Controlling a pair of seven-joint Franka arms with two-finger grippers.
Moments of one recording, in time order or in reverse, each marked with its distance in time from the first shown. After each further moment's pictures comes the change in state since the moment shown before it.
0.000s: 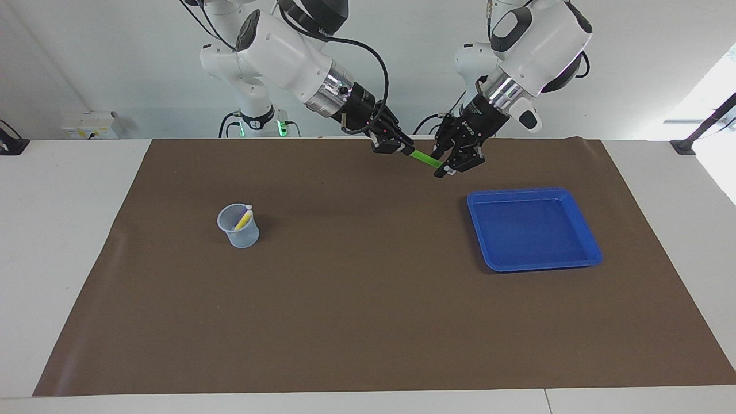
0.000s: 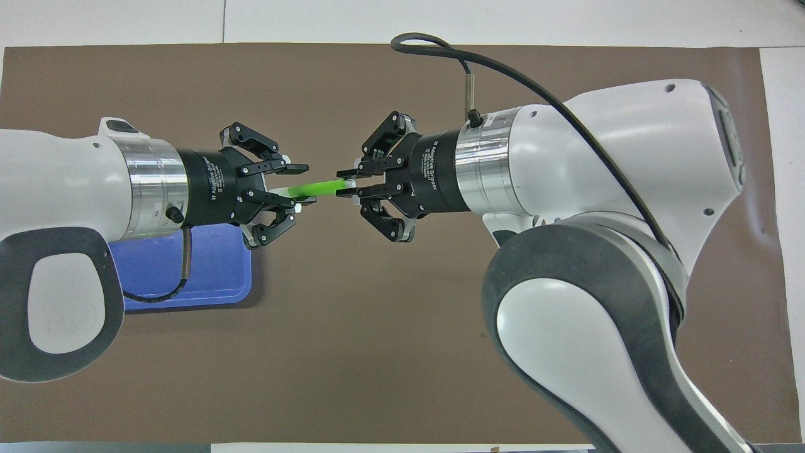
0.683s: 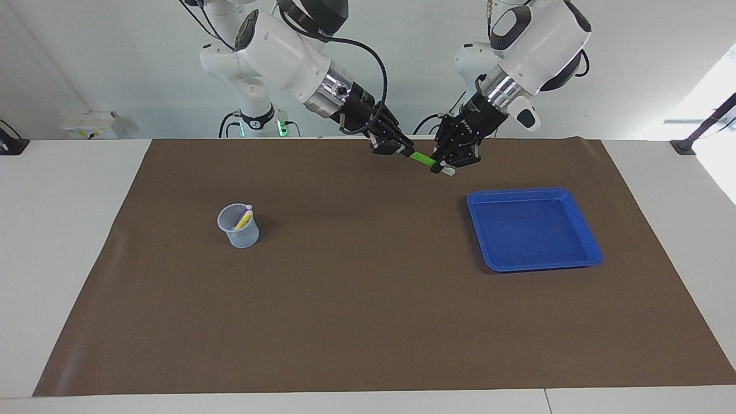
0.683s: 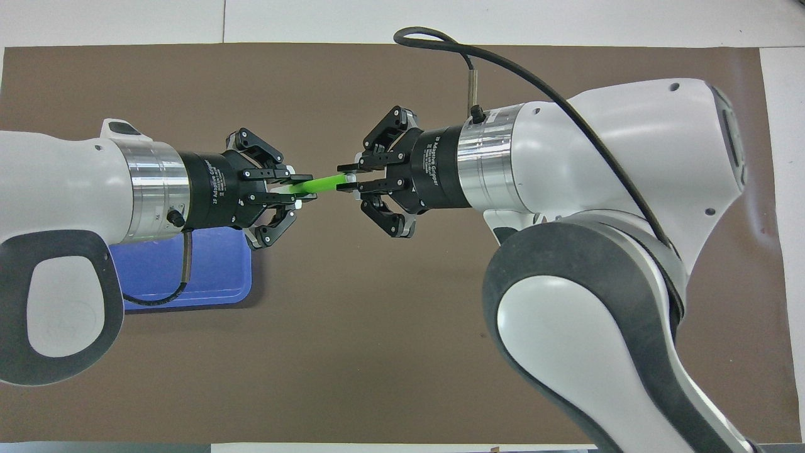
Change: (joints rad) left arm -0.002 -0.004 -0.001 0.000 0.000 -0.011 0.009; right arm 0.000 0.004 0.000 0.003 0.000 0.013 0.000
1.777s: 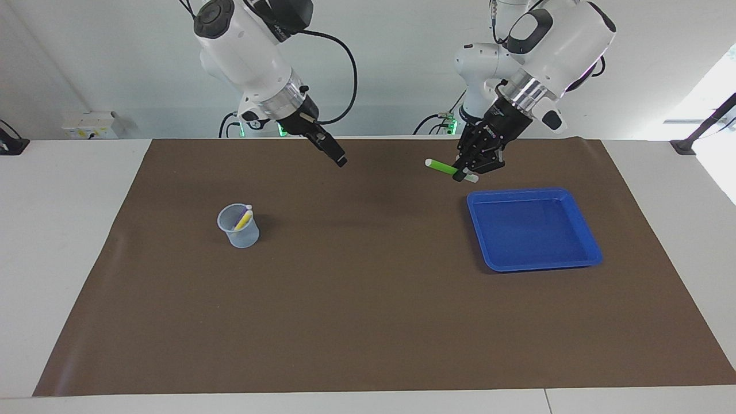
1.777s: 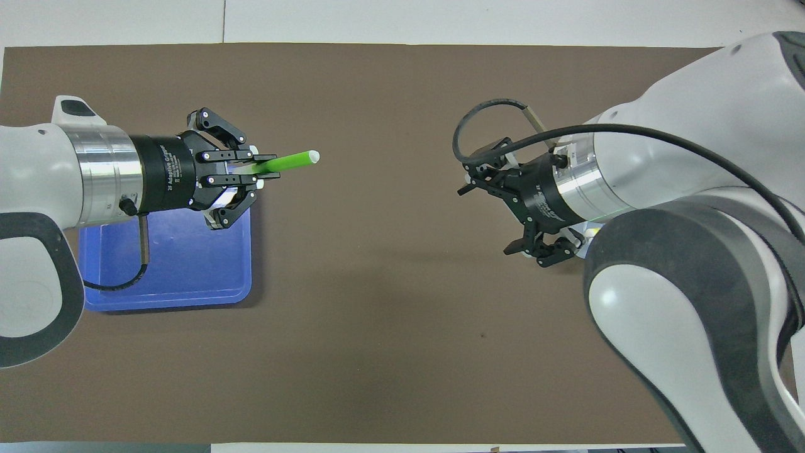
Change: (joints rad) left arm 0.079 0.001 0.017 -0.010 0.001 0.015 0.268; right arm -0.013 -0.094 -0.190 -0.025 -0.406 -0.499 -0.710
